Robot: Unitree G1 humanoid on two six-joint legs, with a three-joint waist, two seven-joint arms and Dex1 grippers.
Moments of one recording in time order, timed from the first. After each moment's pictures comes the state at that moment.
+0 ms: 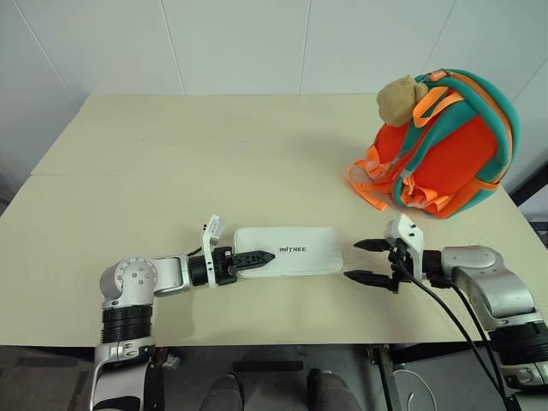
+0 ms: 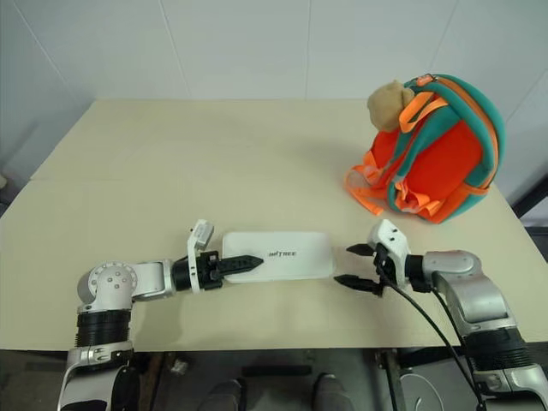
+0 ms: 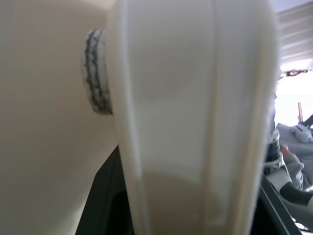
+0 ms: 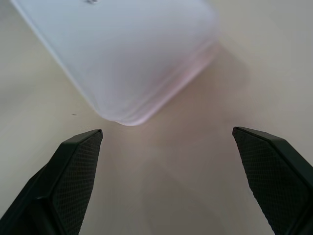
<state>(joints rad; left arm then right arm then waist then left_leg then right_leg) -0.53 0.32 0.29 0.08 -0.86 1.48 -0.55 -0.40 -0.74 0.01 0.09 0.33 0.42 1.09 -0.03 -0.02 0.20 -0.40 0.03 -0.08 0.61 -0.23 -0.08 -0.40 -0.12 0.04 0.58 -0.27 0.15</state>
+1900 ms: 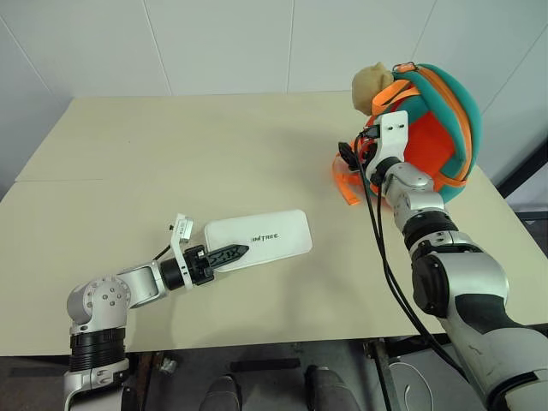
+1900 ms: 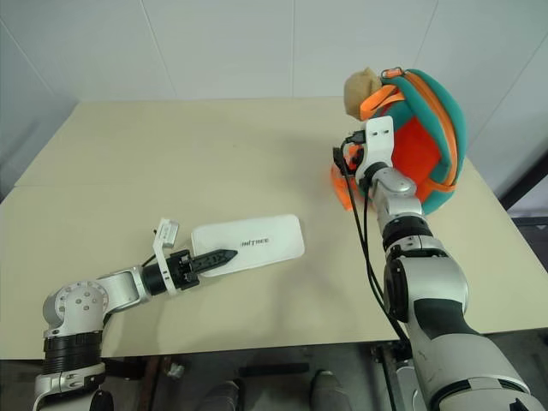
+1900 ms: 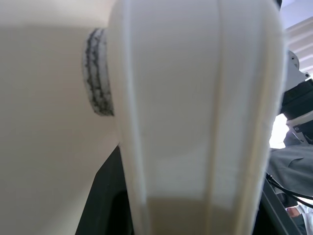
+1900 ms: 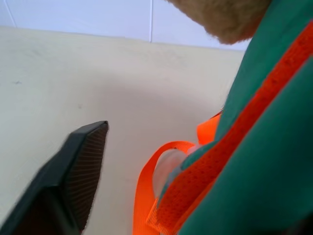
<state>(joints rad) -0.39 0.41 0.33 -0.04 -0.92 1.26 -0.54 -1.26 -0.34 -0.16 1.29 0.10 -0.16 0.34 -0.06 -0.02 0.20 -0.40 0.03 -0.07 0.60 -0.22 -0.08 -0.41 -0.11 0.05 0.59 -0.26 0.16</state>
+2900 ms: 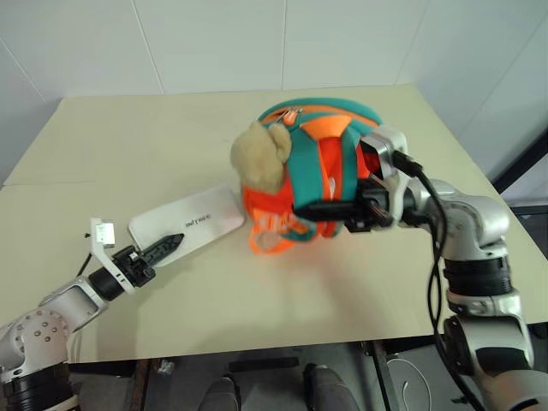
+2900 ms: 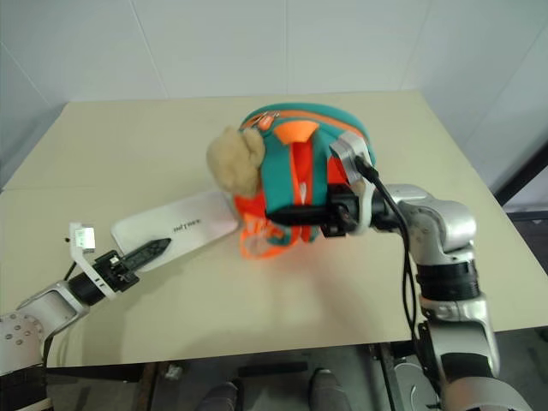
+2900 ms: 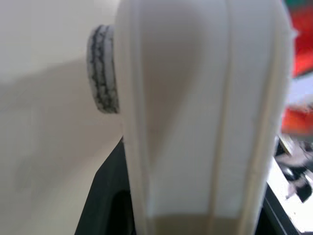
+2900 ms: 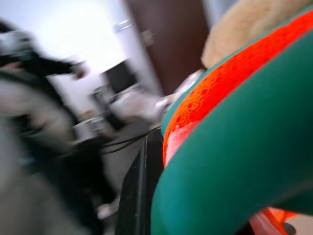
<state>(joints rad) -0.17 0.54 0.61 -0.15 -1.00 1.02 -0.53 -0.80 -0.55 -0.02 -0.11 0.85 1.02 1.34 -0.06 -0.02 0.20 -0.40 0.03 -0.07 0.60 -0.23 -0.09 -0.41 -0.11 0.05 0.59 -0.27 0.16</state>
